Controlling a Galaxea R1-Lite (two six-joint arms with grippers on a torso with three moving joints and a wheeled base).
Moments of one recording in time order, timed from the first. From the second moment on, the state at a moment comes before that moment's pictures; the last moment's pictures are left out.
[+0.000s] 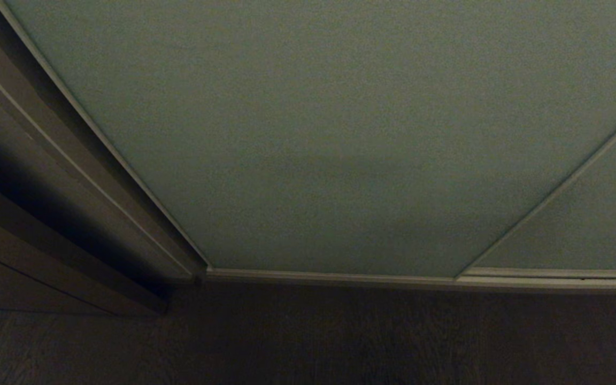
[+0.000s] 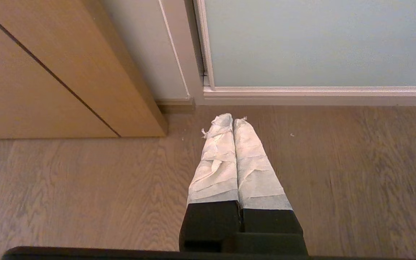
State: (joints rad) left arm 0.02 0.00 0.00 0.01 -0.03 0.08; right arm -0.29 0.86 -0.56 -0.05 0.33 -0.02
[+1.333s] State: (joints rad) left arm 0.02 0.00 0.00 0.01 -0.03 0.08; right arm 0.01 0.00 0.00 -0.01 0.00 0.00
